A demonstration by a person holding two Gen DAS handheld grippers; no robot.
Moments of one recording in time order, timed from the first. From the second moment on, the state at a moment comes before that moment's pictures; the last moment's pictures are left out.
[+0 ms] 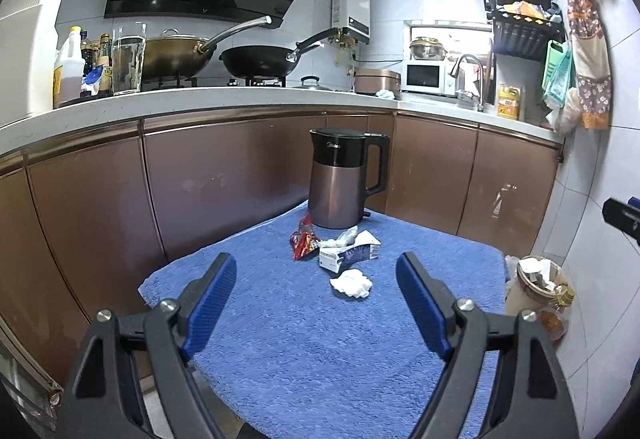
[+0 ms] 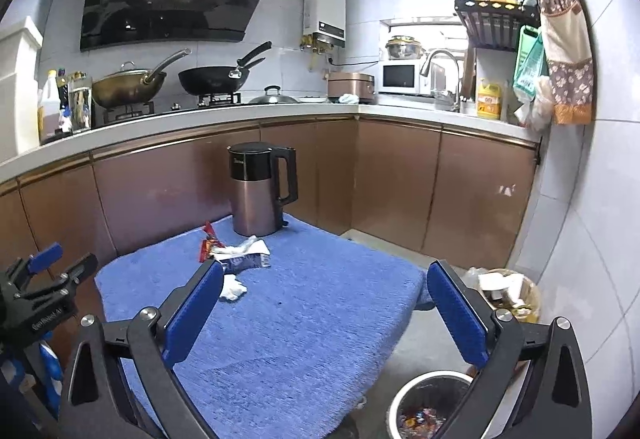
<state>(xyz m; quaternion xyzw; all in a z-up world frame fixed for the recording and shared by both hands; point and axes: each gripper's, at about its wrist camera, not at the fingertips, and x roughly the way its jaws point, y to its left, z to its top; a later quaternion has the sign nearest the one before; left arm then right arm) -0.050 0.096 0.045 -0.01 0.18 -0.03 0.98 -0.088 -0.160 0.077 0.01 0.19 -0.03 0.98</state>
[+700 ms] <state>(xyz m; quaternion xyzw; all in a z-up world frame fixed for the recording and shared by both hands) 0.016 0.077 0.008 0.03 0.25 -0.04 0.97 -0.023 -0.183 0.041 0.04 0.24 -0.02 0.97</state>
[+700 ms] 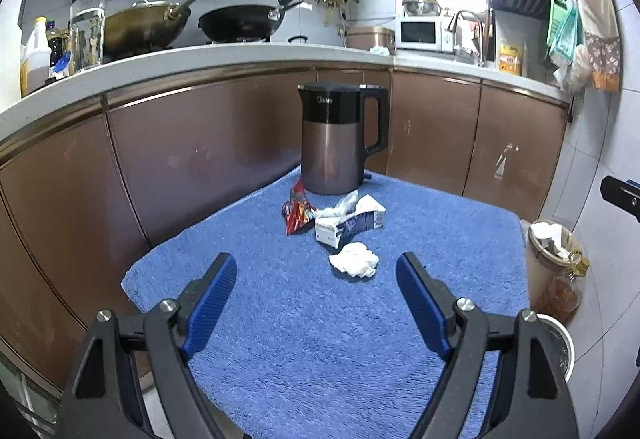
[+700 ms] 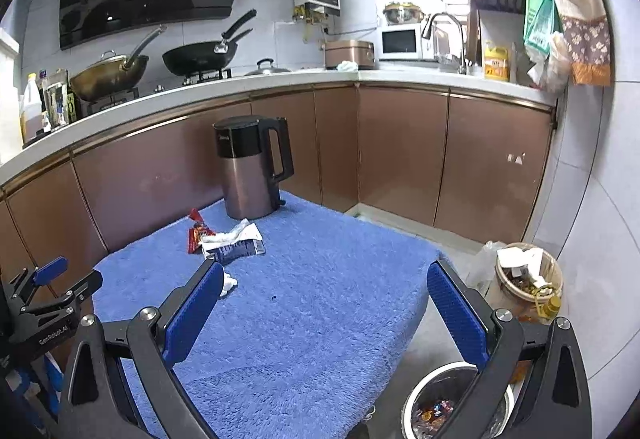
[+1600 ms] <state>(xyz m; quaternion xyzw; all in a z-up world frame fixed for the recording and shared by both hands) 0.137 0.100 -0.070 0.01 0.39 -0.05 0.92 0.104 -0.158 -0.026 0.05 0.33 0.06 0.94</state>
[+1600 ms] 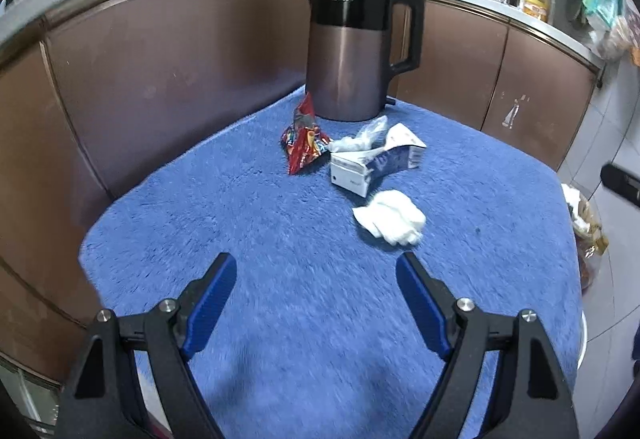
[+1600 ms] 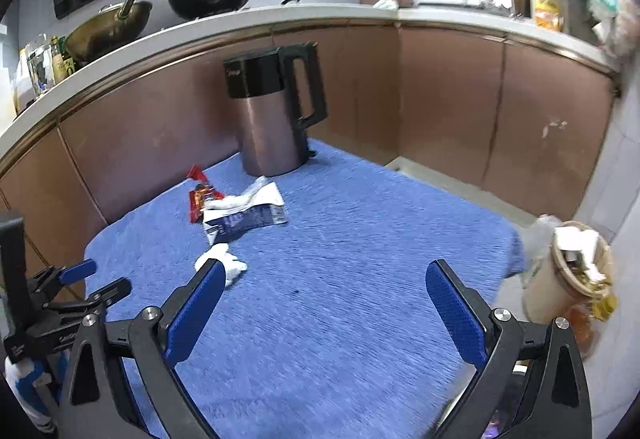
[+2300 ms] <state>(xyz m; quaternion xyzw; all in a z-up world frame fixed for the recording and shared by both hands) 0.352 0.129 -0.112 -0.11 0.44 -0.06 0.89 0.301 -0.088 -0.127 0.22 0.47 0.17 0.84</state>
